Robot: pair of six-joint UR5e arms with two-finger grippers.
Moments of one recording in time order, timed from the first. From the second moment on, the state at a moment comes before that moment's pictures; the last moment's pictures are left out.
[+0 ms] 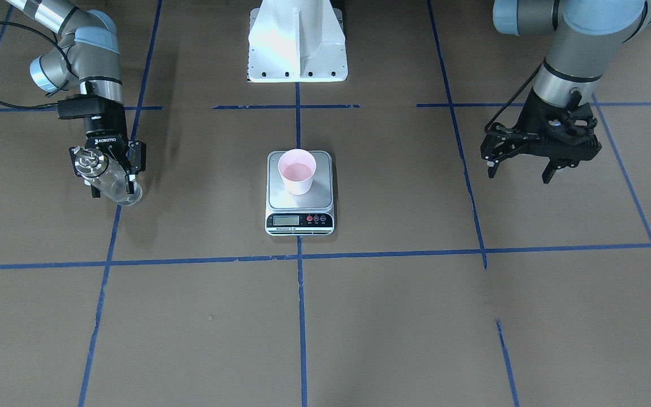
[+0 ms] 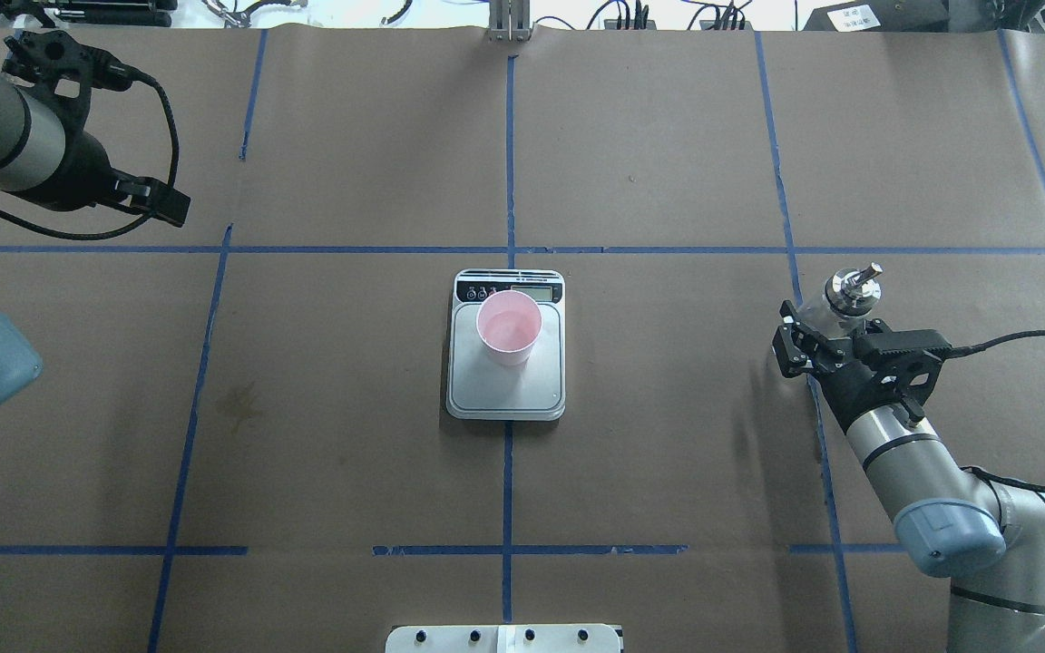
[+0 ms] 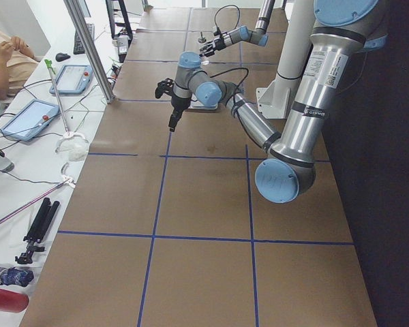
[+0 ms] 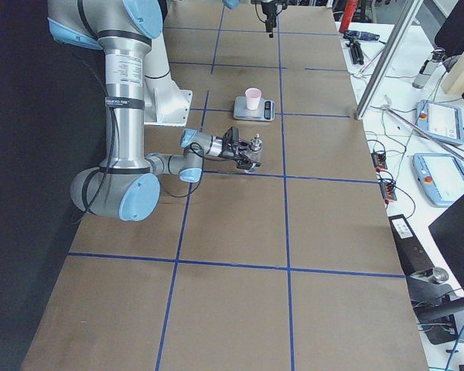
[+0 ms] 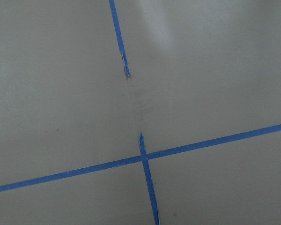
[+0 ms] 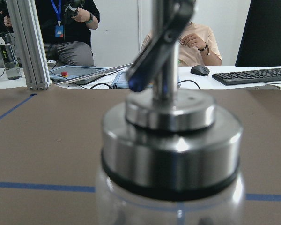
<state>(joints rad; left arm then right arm) -0.92 -1.87 -1.99 -1.57 -1.93 -0.68 0.27 -1.61 1.67 -0.47 0.66 1.16</state>
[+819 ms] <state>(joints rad) -0.92 -1.87 -1.99 -1.57 -1.93 -0.68 0.27 -1.60 1.65 -0.47 0.66 1.16</state>
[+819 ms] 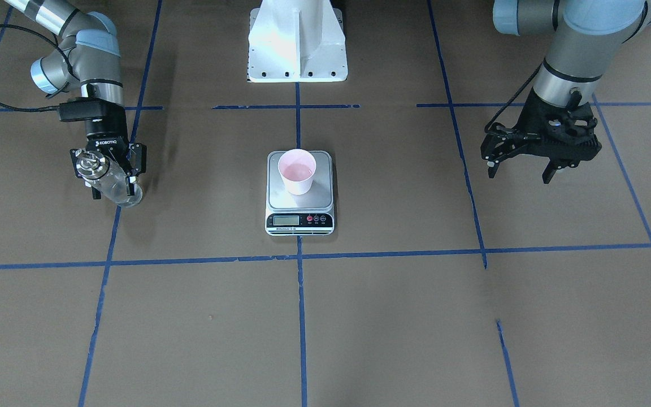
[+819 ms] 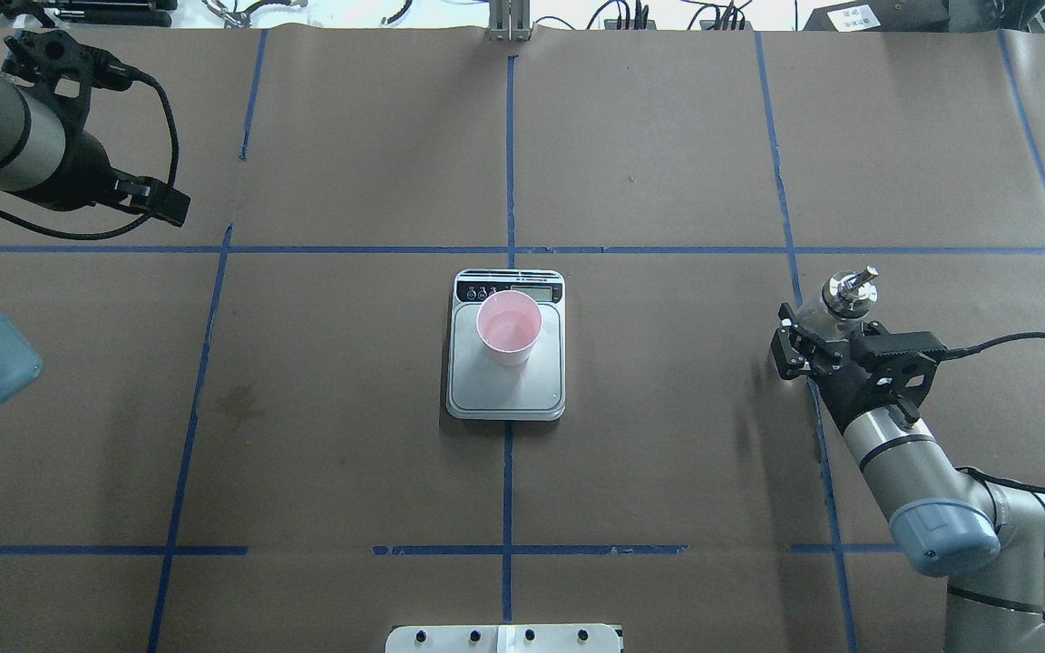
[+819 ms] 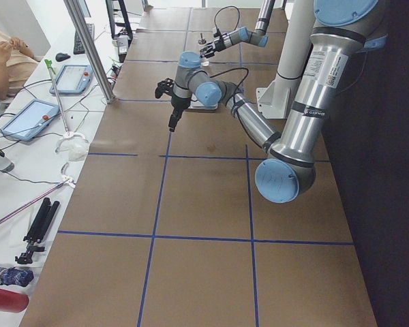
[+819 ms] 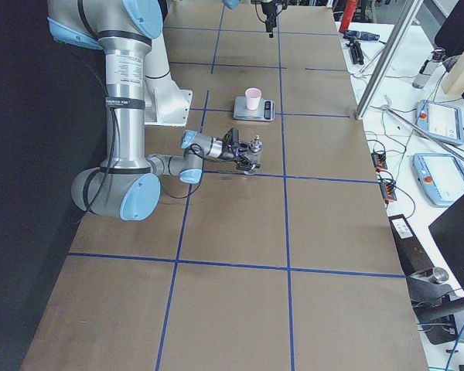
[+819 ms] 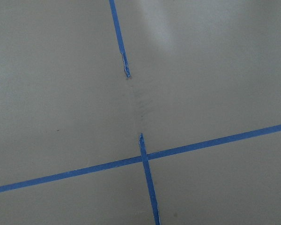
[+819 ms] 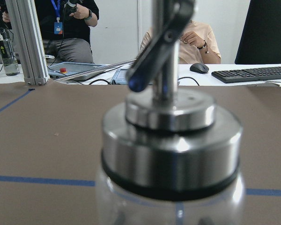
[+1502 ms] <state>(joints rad) -0.92 -1.87 -1.99 -1.57 -1.93 -0.68 0.26 -1.58 1.62 -0.47 0.66 1.16</state>
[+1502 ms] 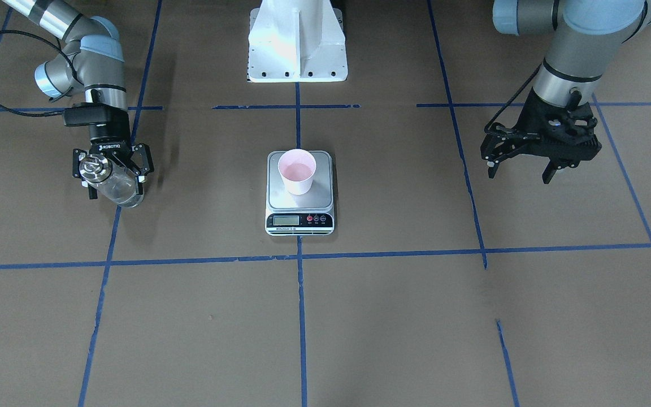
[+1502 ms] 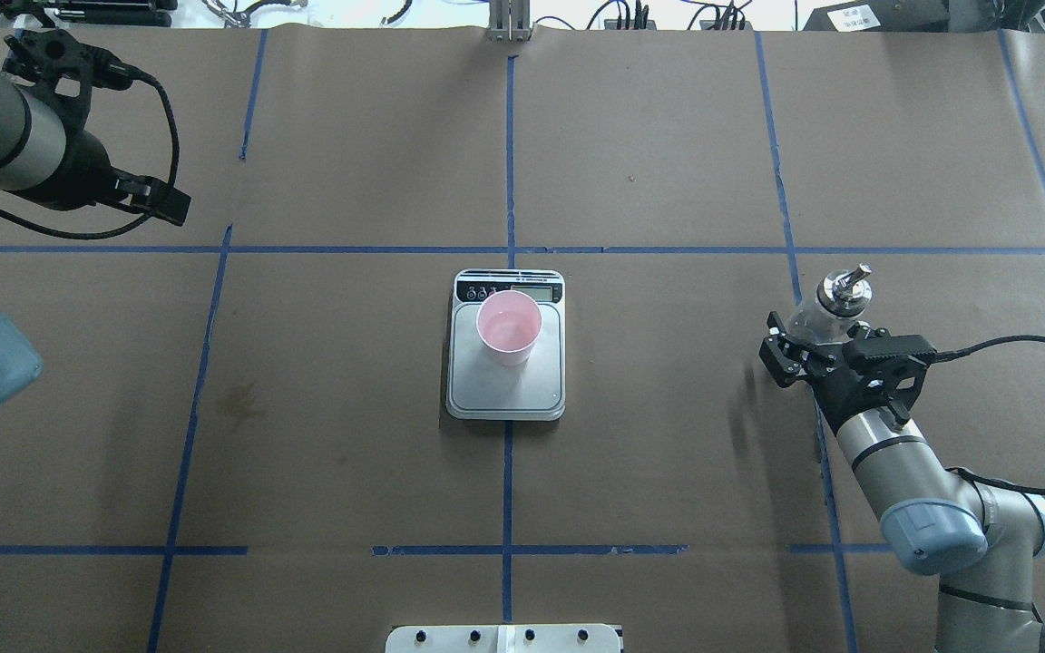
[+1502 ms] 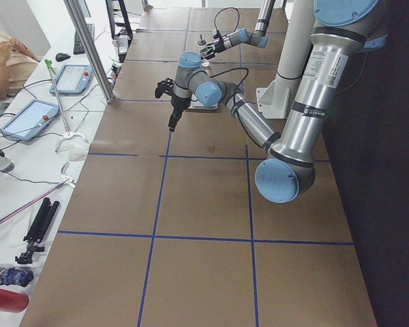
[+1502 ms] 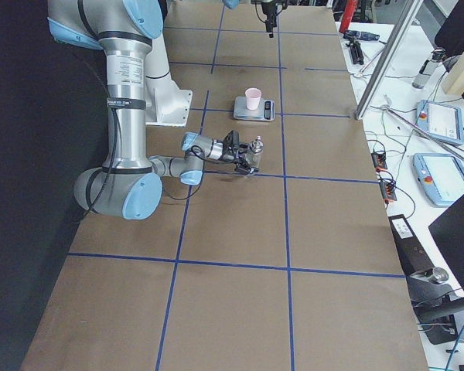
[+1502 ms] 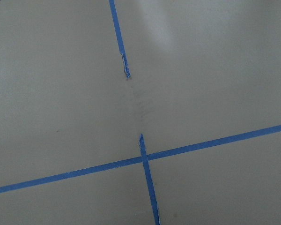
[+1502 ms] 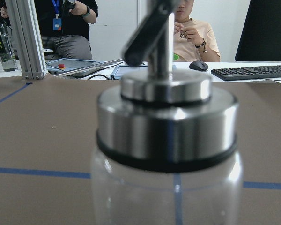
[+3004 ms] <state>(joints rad) -0.92 -1.87 -1.99 -1.57 -1.93 -0.68 0.12 -1.72 1.67 -0.41 0.59 1.16</state>
